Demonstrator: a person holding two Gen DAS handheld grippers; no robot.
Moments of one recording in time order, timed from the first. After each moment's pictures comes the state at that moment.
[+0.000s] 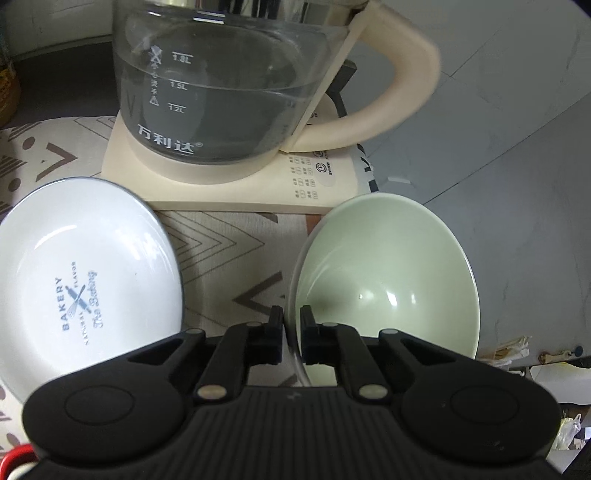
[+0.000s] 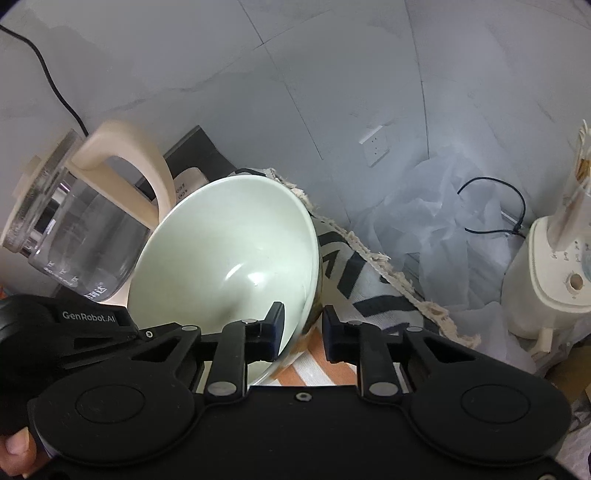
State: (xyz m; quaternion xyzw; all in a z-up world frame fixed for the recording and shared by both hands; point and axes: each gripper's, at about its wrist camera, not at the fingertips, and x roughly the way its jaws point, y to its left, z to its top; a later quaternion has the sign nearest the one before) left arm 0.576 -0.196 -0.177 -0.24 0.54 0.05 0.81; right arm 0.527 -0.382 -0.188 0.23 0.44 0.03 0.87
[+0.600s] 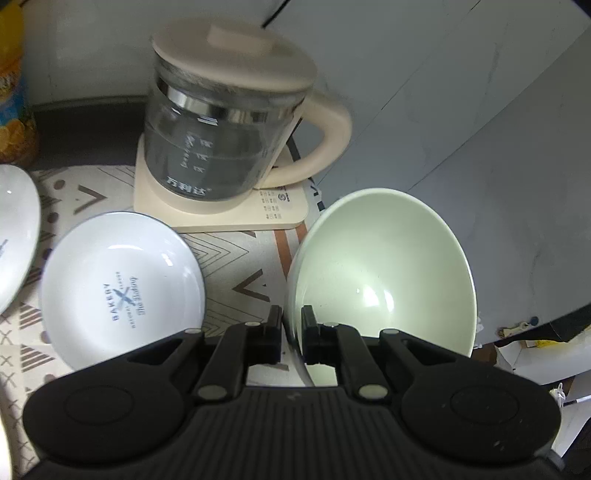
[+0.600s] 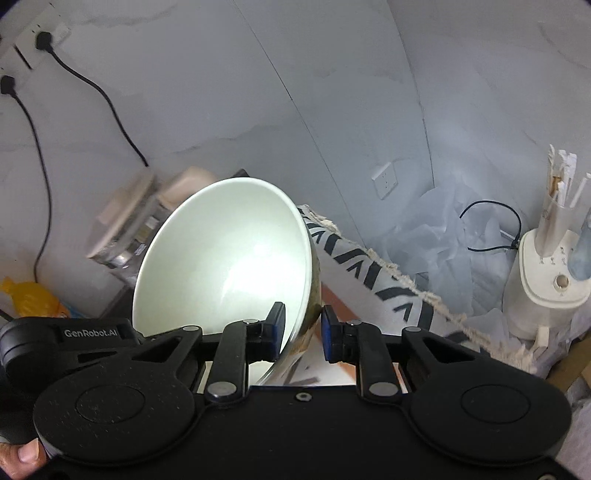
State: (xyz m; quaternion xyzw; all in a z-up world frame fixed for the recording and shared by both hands) left arm 0.500 -0.178 -0.092 -0.23 0.48 -0.02 0.85; right arm 0.454 -0.372 -0.113 0.25 0.38 0.03 0.89
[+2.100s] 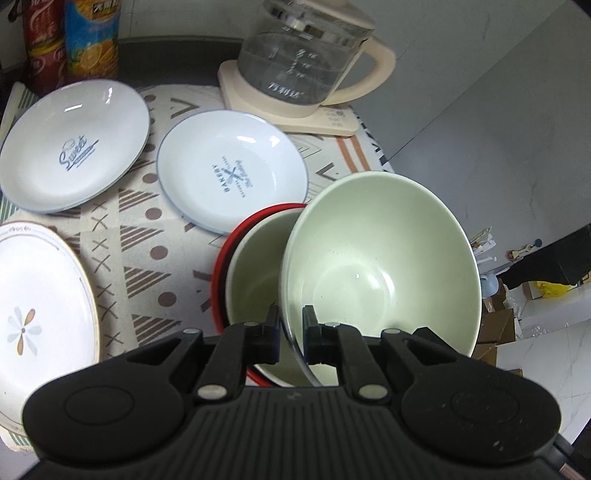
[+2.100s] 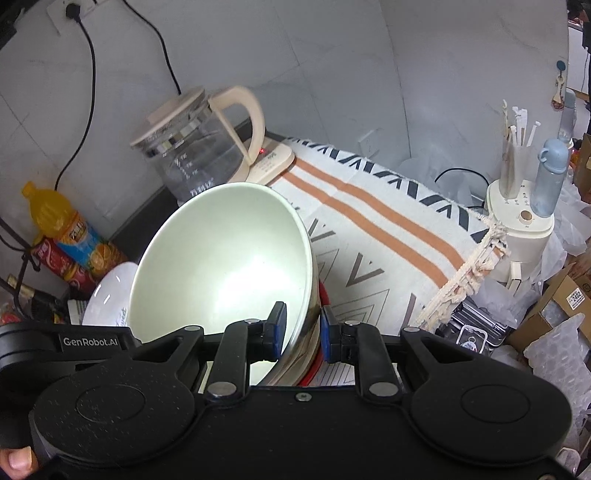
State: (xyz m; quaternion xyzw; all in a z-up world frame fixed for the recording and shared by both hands) left arm 0.354 -0.103 -0.121 -0.21 0.53 -0.04 0.82; right arm 0.311 -0.286 -0.132 0.21 0.39 0.00 0.89
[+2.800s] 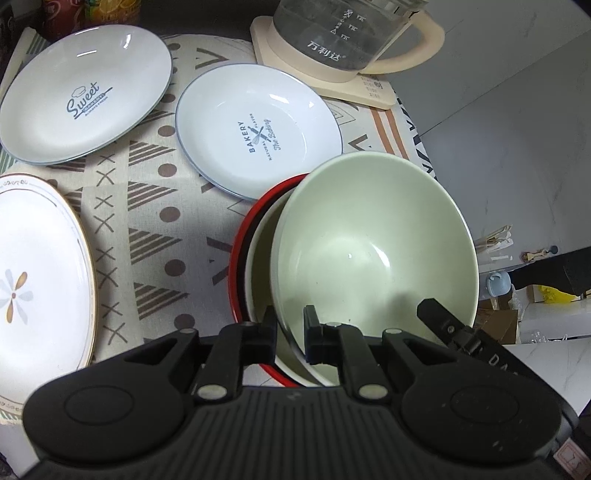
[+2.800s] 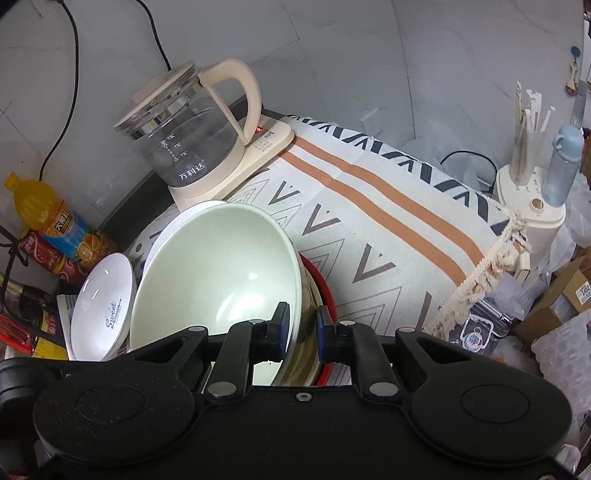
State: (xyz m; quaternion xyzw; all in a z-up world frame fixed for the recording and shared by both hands) left arm 0.366 -0.093 -0.149 -0.24 0.58 -0.02 0.78; right arm 0.344 -0.283 -0.149 0.22 0.42 0.01 0.88
